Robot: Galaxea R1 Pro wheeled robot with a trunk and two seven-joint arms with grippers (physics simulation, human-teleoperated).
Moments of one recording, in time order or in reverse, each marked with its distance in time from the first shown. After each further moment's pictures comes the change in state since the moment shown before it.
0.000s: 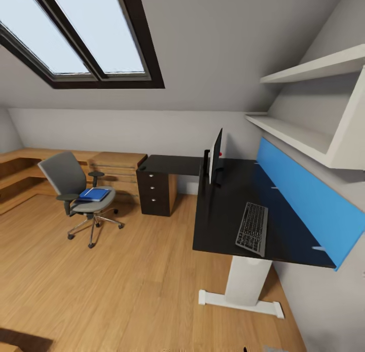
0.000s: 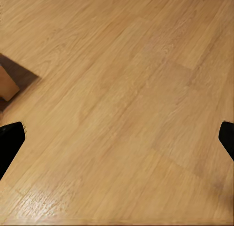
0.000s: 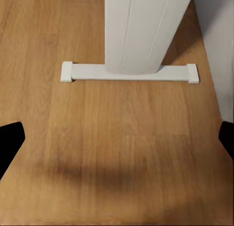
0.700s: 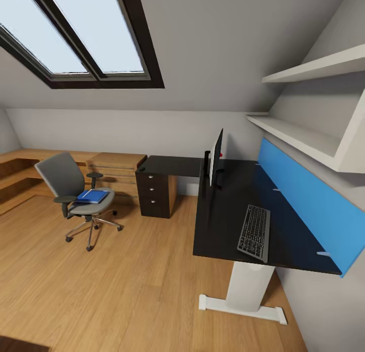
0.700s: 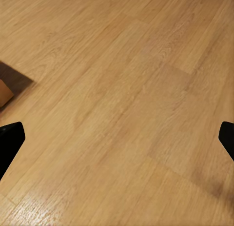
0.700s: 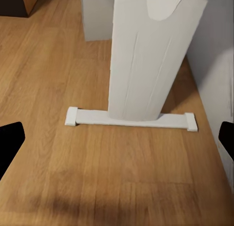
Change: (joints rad) left arm 0.000 -0.003 -0.001 0.000 -0.001 0.000 0.000; right arm 0.001 0.050 0.007 0.357 0.067 -0.605 0.002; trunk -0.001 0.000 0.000
